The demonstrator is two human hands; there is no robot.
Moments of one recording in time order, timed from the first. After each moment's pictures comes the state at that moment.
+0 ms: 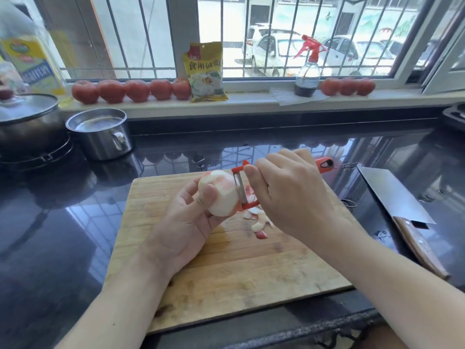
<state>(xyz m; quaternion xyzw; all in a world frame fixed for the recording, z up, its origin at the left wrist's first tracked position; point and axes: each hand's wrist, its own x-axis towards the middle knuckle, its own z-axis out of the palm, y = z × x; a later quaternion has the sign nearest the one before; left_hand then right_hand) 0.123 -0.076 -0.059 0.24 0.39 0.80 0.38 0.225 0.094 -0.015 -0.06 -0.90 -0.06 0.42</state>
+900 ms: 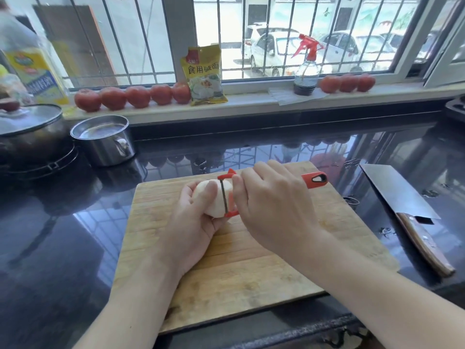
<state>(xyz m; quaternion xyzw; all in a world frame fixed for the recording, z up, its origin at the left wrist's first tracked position) 0.120 -0.068 -0.064 0.18 0.43 0.81 0.35 0.223 0.061 -0.023 -0.09 -0.90 -0.07 0.42</state>
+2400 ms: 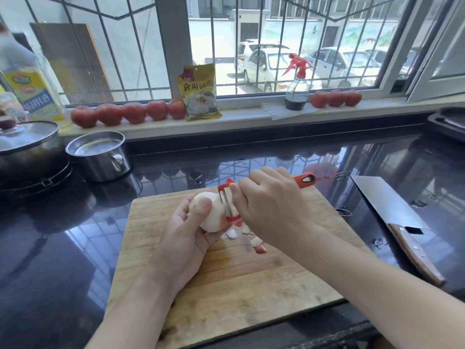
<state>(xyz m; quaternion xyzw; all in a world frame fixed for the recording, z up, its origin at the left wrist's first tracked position) 0.127 -0.072 -0.055 0.20 0.42 0.82 0.33 0.206 0.089 -0.022 -0.06 -0.90 -0.12 0.42</state>
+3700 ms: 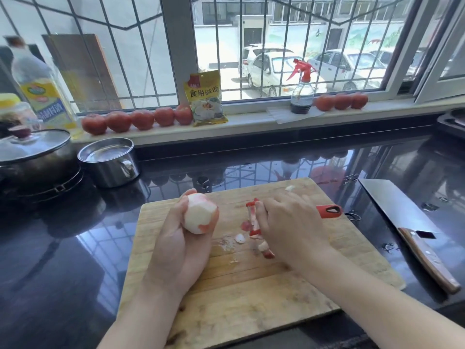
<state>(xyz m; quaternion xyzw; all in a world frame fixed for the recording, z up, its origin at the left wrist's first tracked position) 0.117 -0.078 -0.055 0.09 0.28 0.90 0.33 0.225 0.085 -0.042 -0.20 -0.93 -0.06 0.30</state>
